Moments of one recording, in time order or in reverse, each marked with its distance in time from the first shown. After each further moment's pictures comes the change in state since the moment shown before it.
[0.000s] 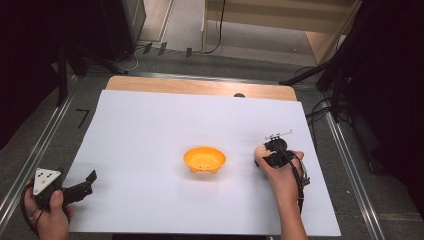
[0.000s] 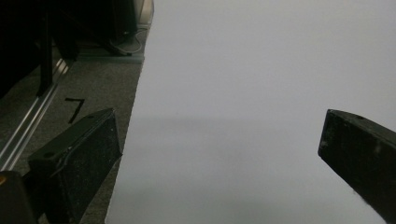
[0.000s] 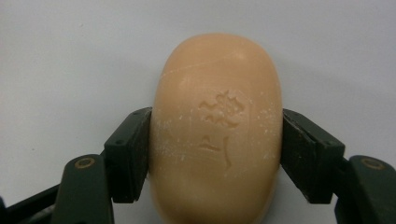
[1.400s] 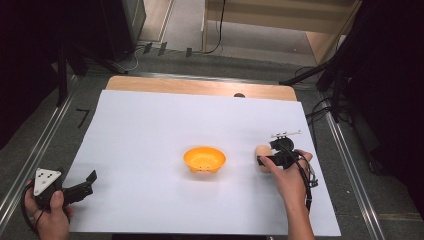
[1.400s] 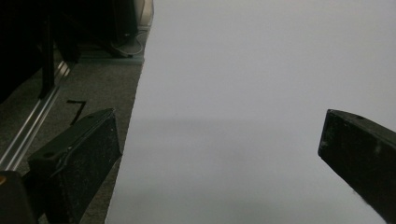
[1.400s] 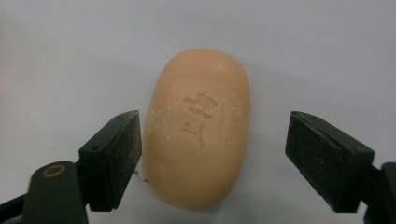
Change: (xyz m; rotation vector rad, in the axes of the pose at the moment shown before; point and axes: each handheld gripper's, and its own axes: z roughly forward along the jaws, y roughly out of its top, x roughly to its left) left arm -0.001 0.000 0.000 -0.004 0.004 0.013; right arm -0.003 -0.002 -0.022 -0.072 -0.021 0.053
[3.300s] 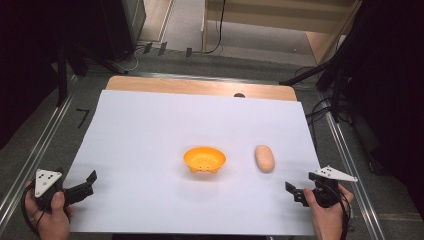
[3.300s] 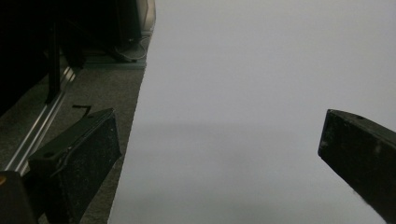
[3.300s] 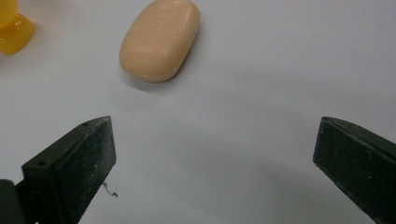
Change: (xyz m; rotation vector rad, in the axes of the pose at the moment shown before) left arm -0.003 -0.001 -0.002 -0.017 0.015 0.015; right arm -0.077 -0.114 -0.042 -0.306 0.194 -0.026
